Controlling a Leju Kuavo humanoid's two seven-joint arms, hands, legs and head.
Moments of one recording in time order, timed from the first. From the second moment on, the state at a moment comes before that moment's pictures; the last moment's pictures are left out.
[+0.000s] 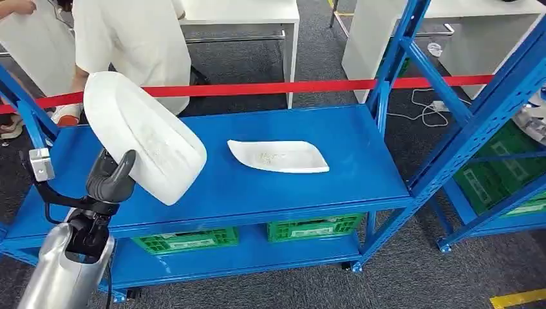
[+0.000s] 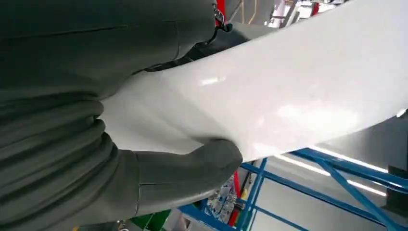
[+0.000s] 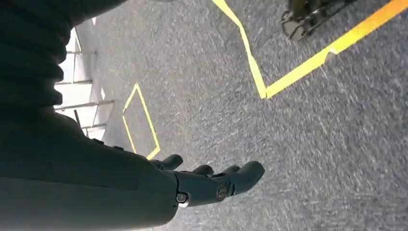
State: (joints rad) left arm -0.31 0.16 -0.16 -1.33 0.71 -0.73 -0.08; right arm -0.07 0.12 -0.99 -0.17 0.86 -0.07 0.13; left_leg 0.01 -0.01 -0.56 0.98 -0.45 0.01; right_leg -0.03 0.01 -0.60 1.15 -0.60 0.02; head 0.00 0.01
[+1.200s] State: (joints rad) left arm -0.17 0.21 -0.14 -1.36 1.00 -0.66 -0.06; right arm -0.06 0.12 -1.02 -0.17 0.88 -0.06 0.08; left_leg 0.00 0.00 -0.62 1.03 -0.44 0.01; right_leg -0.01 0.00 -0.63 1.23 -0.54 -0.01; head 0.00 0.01
